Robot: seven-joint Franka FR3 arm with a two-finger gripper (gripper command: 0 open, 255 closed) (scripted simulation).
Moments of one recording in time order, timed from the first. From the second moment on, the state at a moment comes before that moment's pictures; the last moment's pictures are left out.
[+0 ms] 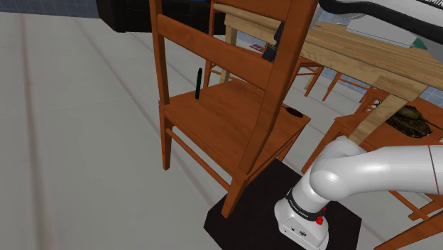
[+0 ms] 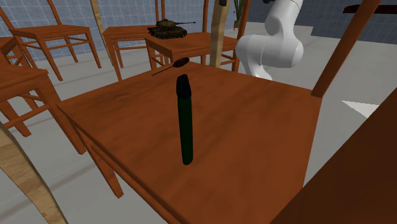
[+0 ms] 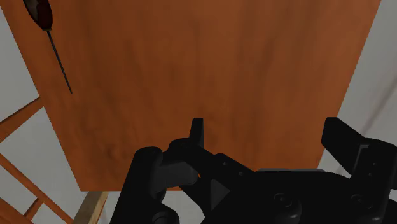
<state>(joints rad) -0.01 -0.83 0.00 -2.27 0.06 1.60 -0.02</state>
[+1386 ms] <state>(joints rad) -0.15 0.00 0.25 -1.63 0.05 1.63 0.86</state>
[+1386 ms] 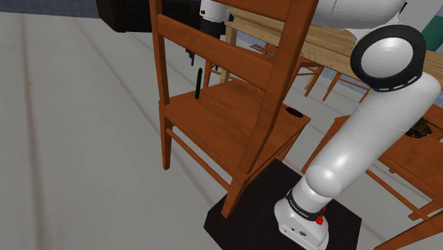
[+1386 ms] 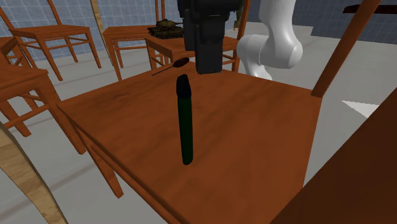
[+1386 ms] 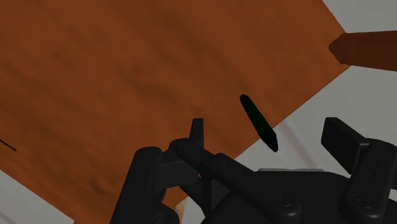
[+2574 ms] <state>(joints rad) -0.15 0.08 0.24 -1.65 0.04 1.71 0.94</state>
